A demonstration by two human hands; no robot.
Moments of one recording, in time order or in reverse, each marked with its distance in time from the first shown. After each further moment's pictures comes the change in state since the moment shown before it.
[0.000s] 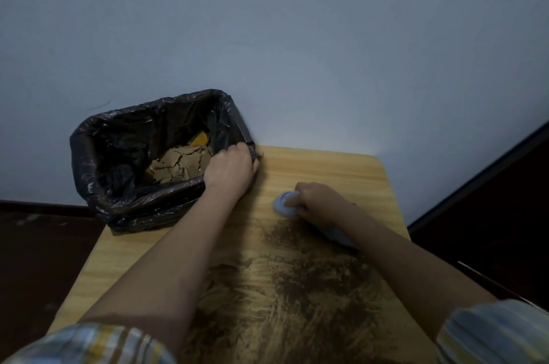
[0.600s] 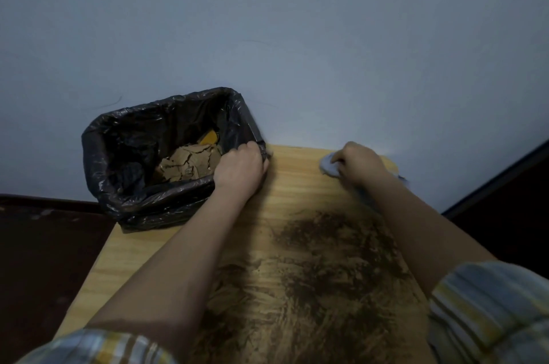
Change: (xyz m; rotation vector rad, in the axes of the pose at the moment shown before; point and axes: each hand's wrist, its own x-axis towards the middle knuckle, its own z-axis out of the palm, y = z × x) left_hand 0.000 0.002 -0.005 0.013 -0.024 0.007; right_hand 0.011 0.057 -0.048 -0.025 0.087 0.485
